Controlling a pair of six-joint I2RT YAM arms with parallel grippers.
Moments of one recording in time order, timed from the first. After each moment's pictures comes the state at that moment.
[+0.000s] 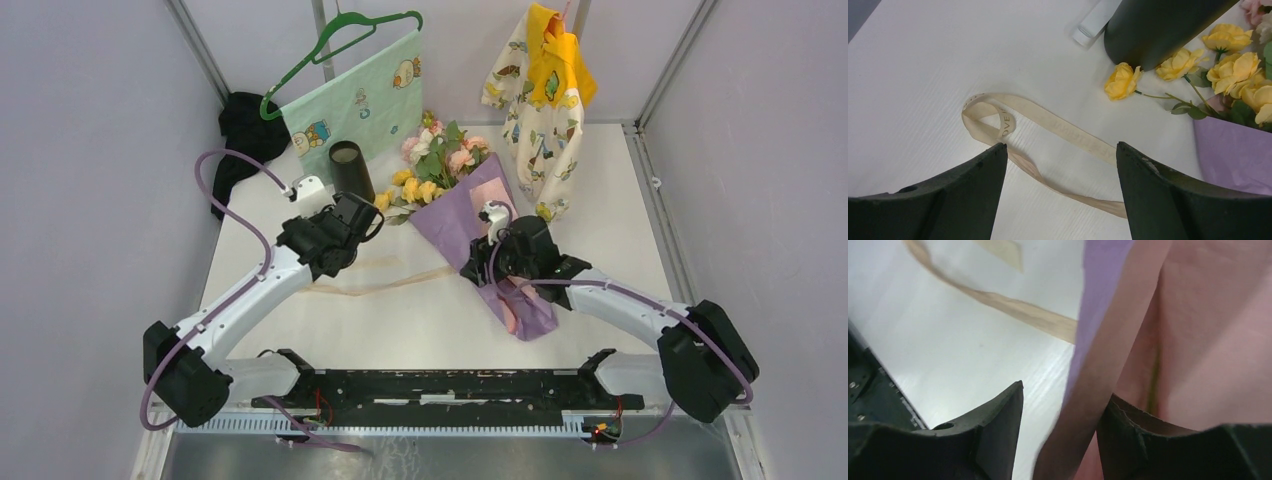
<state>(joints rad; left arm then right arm) -0.63 1.22 1.06 -0.90 -0.86 -1.00 0.60 1.25 0.62 0.04 -0.24 0.21</state>
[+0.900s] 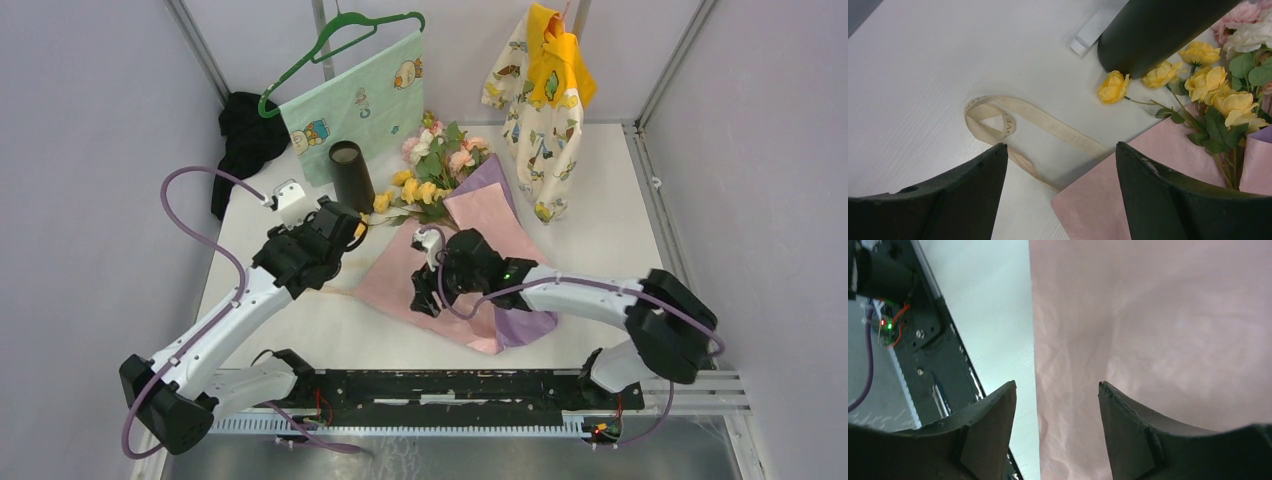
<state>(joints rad) -0.63 1.05 1.02 -0.91 -0.88 -1.00 0.96 1.55 0.81 0.07 -0.35 0.23</state>
